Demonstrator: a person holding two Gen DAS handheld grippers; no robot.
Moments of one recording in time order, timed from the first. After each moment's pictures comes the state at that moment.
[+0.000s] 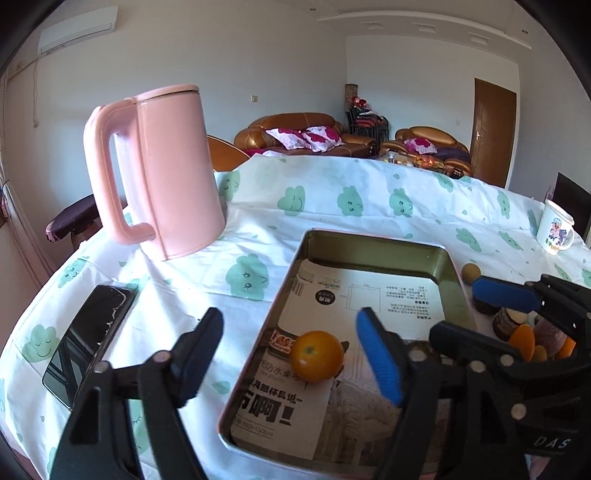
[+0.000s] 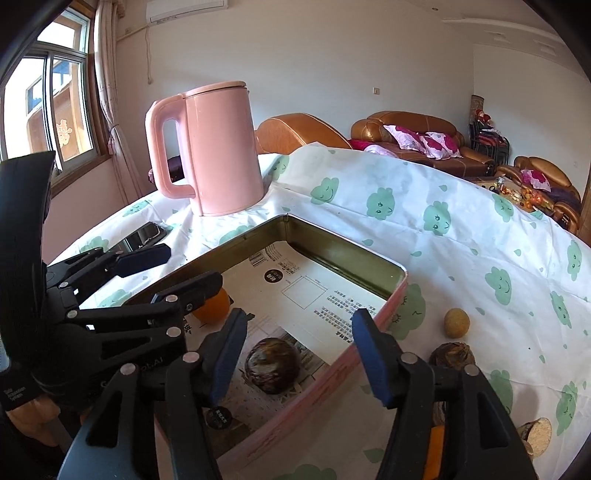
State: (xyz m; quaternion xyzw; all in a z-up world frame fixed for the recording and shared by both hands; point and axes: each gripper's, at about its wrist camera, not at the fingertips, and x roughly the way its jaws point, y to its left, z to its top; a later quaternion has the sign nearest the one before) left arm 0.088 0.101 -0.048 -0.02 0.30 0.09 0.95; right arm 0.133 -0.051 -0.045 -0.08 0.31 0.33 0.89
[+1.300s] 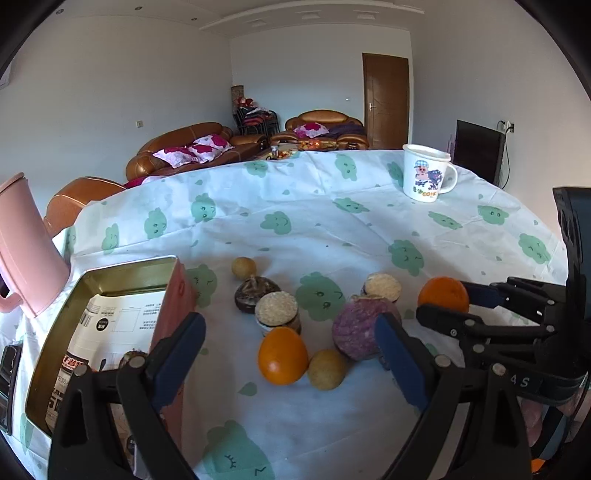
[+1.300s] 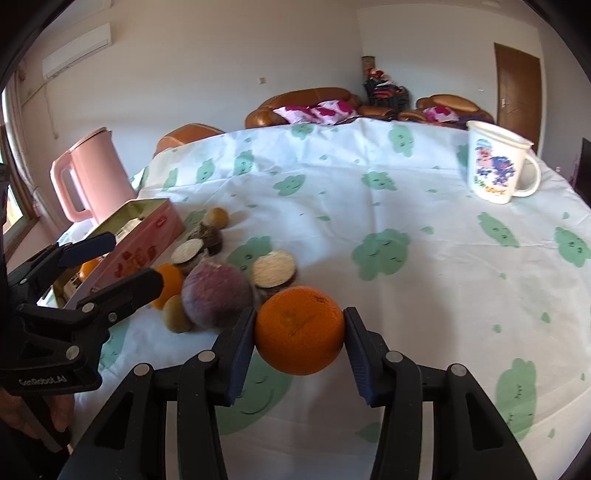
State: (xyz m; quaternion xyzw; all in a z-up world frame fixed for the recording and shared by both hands) left arm 0.089 -0.097 -0.047 0.07 0.31 -0.11 0.94; right arm 0.107 -0.268 -0.075 0.01 0.36 0.13 0.93
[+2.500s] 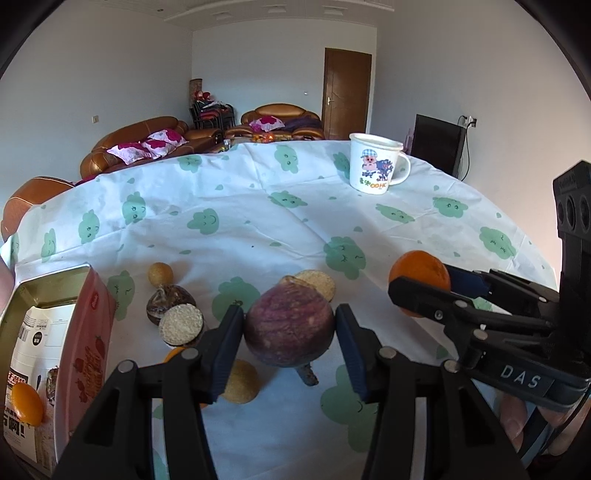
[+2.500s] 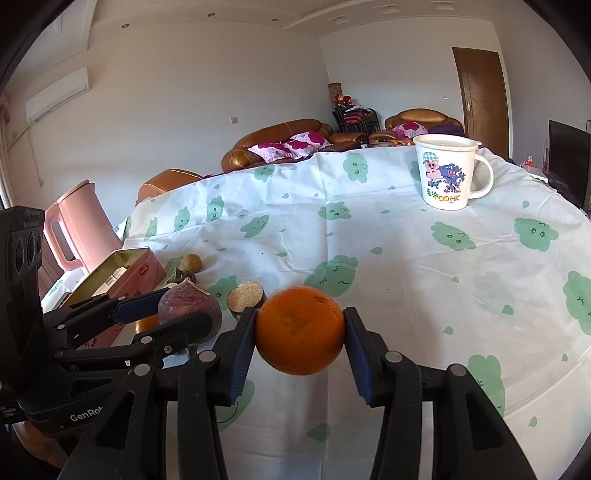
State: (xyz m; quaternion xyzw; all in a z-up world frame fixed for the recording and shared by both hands) left arm 0.102 -0.133 -0.058 0.05 0.33 -0.19 0.92; right arm 0.093 -0.296 -0.064 0.07 0.30 0.12 0.94
